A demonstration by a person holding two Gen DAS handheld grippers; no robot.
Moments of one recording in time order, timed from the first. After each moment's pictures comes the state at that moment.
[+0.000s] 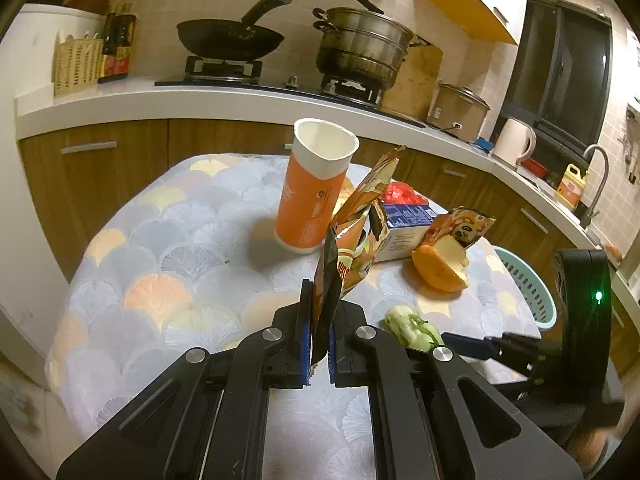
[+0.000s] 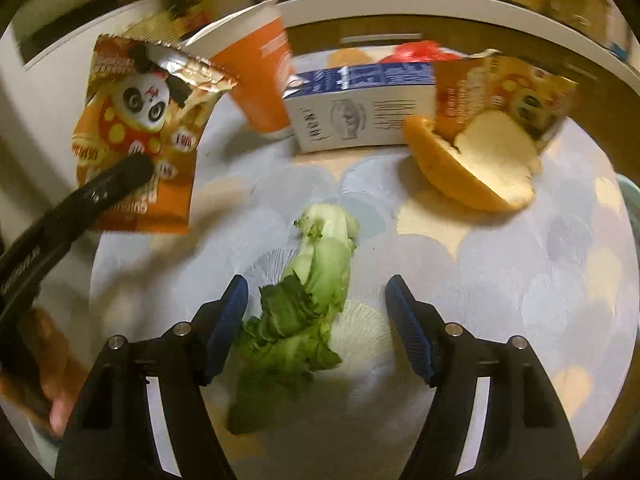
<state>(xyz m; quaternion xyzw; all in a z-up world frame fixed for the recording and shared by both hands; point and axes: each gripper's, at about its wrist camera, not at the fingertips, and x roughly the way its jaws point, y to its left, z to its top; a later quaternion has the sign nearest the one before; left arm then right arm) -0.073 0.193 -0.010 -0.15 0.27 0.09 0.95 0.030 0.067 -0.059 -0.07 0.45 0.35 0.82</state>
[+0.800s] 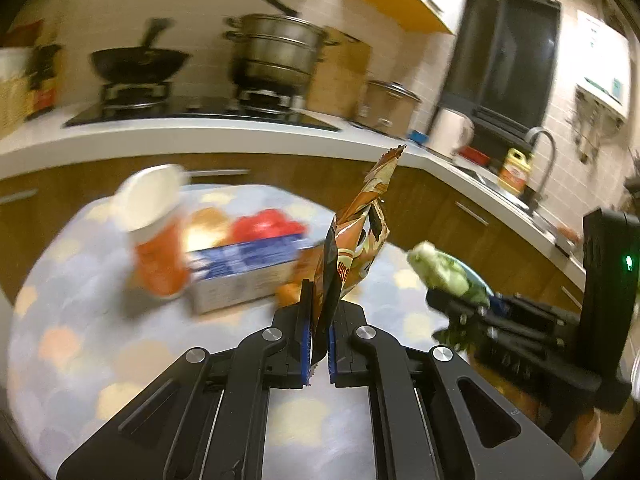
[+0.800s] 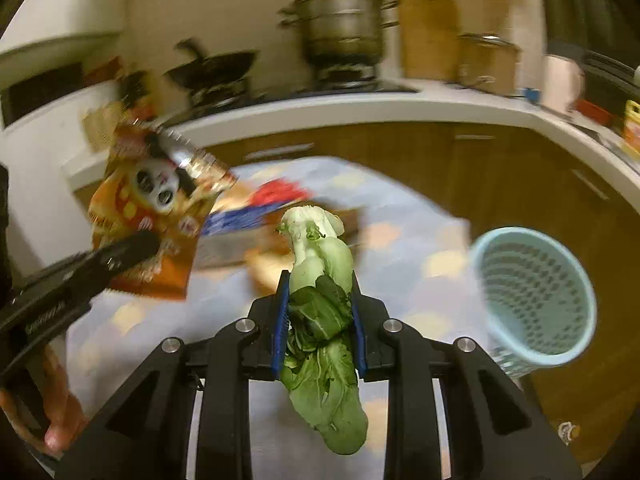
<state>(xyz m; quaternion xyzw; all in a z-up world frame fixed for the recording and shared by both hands) -0.017 0.095 0.038 -0.12 0.26 -0.04 0.96 0.031 -0.074 0.034 -0.03 0.31 0.25 0.92</state>
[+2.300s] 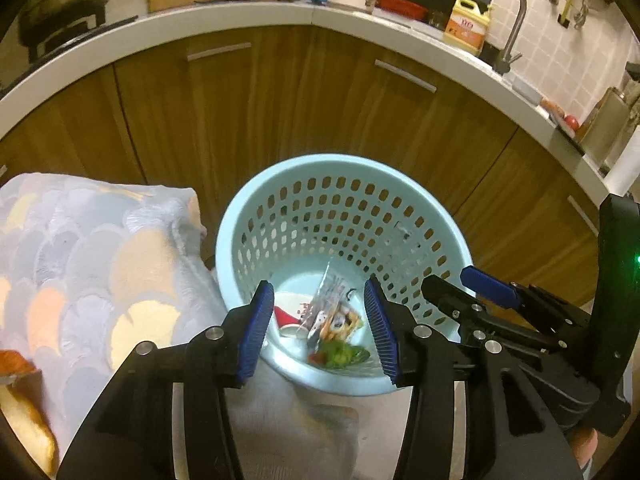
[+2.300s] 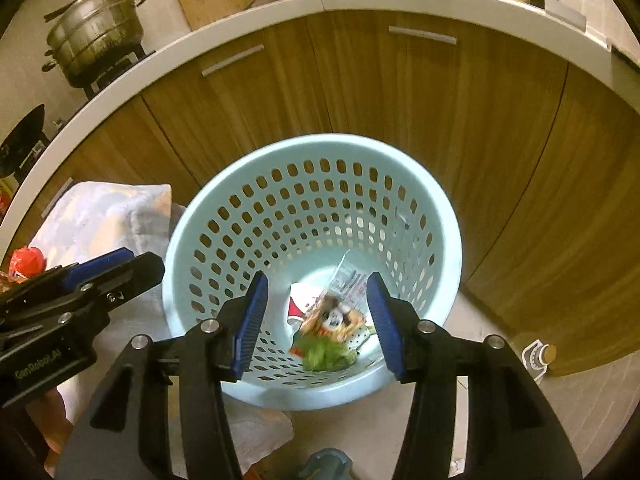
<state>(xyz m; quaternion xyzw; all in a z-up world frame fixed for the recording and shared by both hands) 0.219 -0.140 -0.054 -0.02 0.44 -0.16 0.88 0.207 -0.312 -0.075 0.09 0.44 0.05 0.89</state>
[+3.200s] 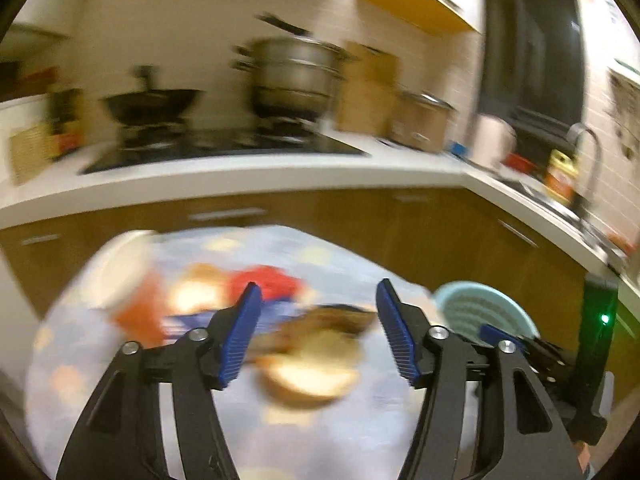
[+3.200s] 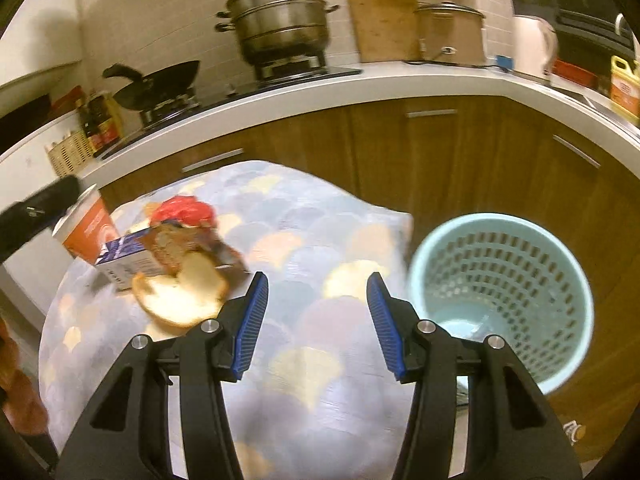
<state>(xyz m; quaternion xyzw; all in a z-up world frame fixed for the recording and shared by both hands) 0.025 0.064 0.064 -0.08 0.23 0.11 0.96 0.133 -0.131 -0.007 0.00 0.34 0.25 0.91</state>
